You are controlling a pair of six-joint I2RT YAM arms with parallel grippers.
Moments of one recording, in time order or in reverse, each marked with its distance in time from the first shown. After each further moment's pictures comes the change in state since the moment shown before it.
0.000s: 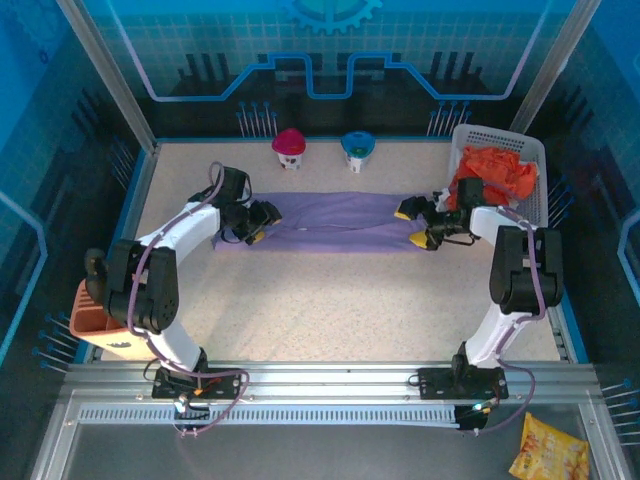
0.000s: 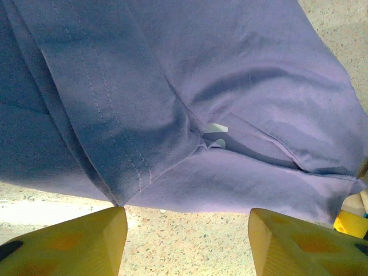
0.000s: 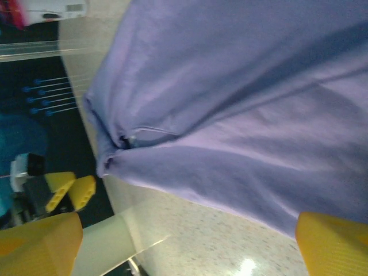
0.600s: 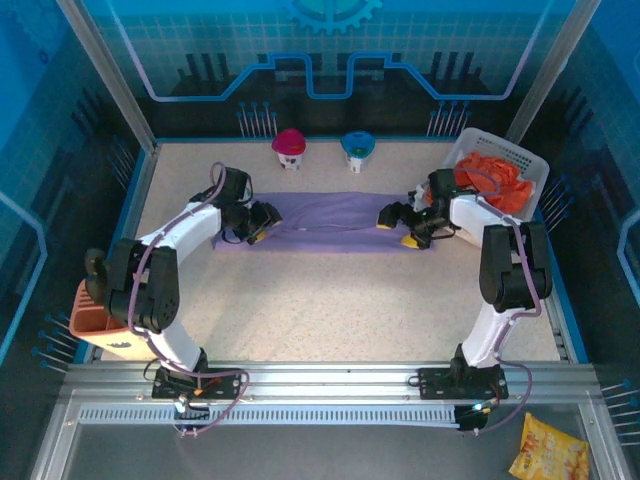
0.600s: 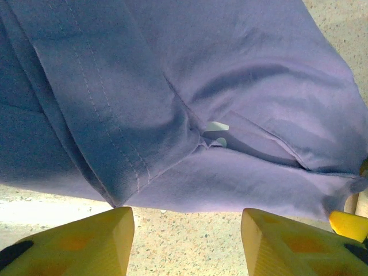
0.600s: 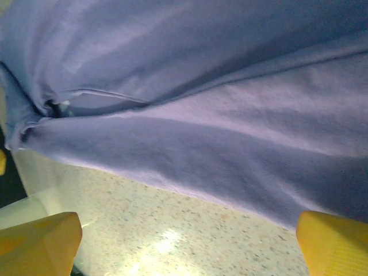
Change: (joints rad) left arm -0.009 0.007 0.000 0.000 -0.002 0.006; right arm 0.163 0.014 0.128 -0.277 0.280 -0.211
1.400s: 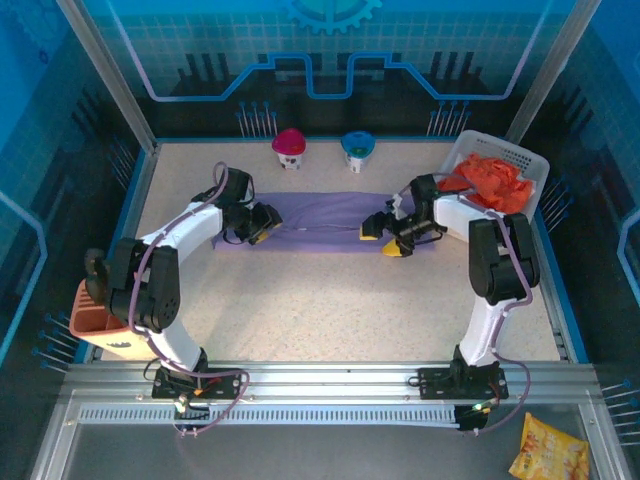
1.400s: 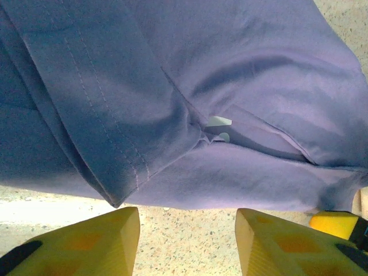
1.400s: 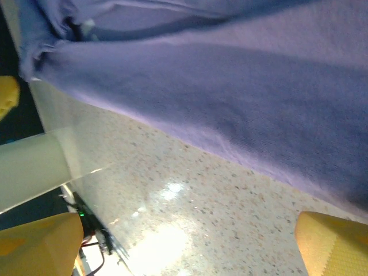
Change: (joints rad) left arm -0.007 0.004 0.002 -0.009 -0.001 0.026; right arm 0.097 0.079 0.025 -0.063 -0.153 -0.107
